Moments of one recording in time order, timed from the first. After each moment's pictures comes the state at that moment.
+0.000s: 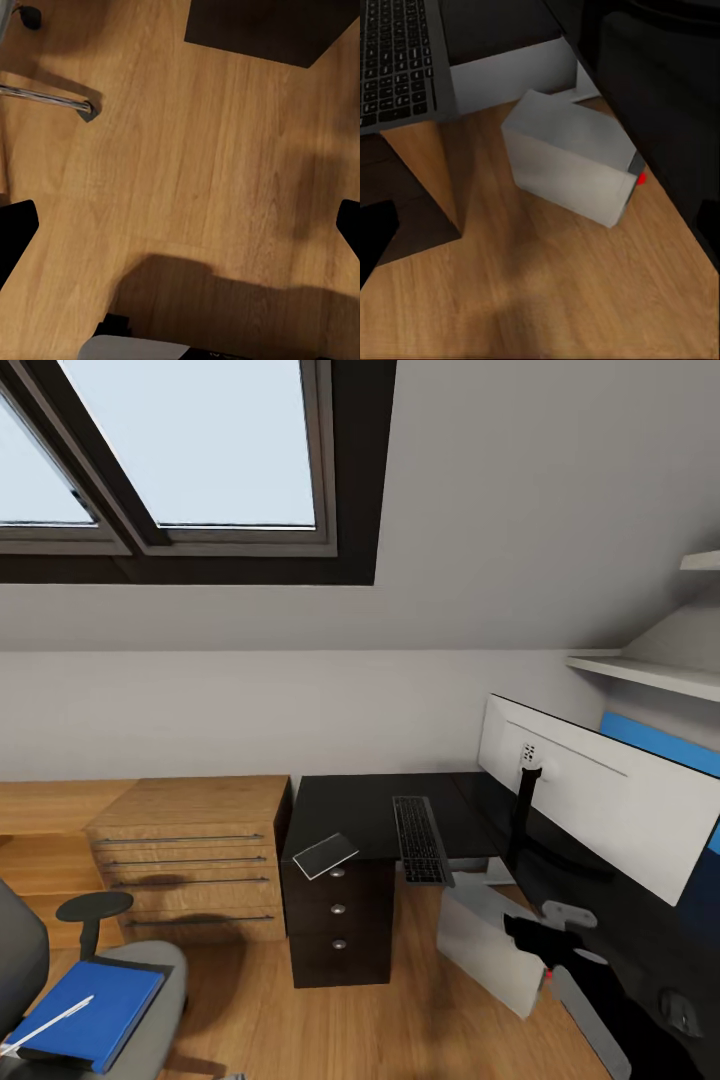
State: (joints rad) left arm 0.06 -0.05 0.00 -1.01 0.21 0.30 0.15; right arm -0.32 -0.26 0.18 -1.12 -0.54 0.39 -0.33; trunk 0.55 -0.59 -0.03
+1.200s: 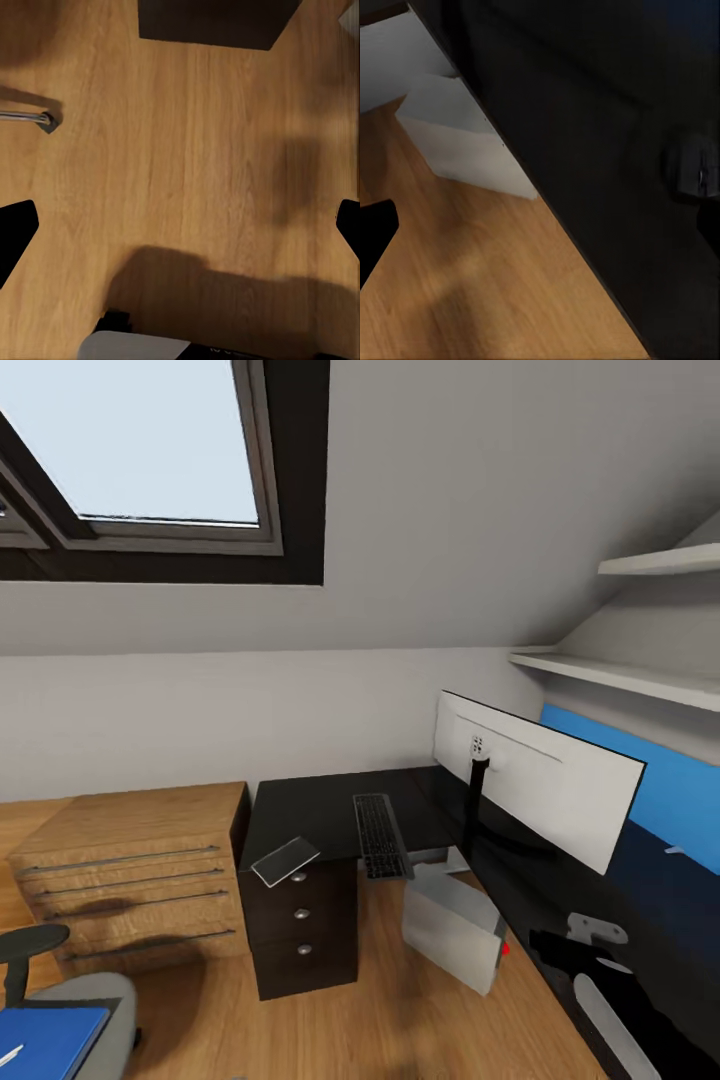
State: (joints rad) left arm 0.06 -0.05 0.00 -0.99 0.21 0.30 0.15; right arm -0.28 -0.32 0.17 -1.14 -0.62 0.43 -0.42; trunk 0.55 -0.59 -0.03
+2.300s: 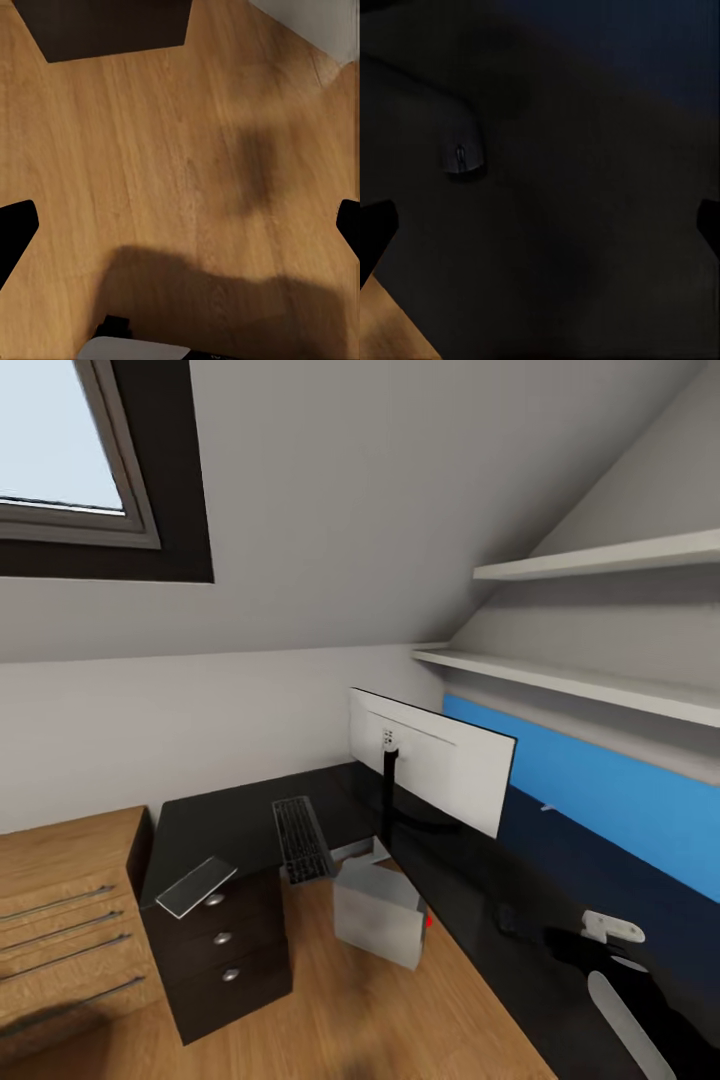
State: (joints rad) left arm 0.06 -0.05 0.00 -0.98 0.21 0.26 0.15; right arm -0.28 -0.35 0.14 -1.14 -0.61 0.42 -0.42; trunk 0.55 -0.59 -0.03
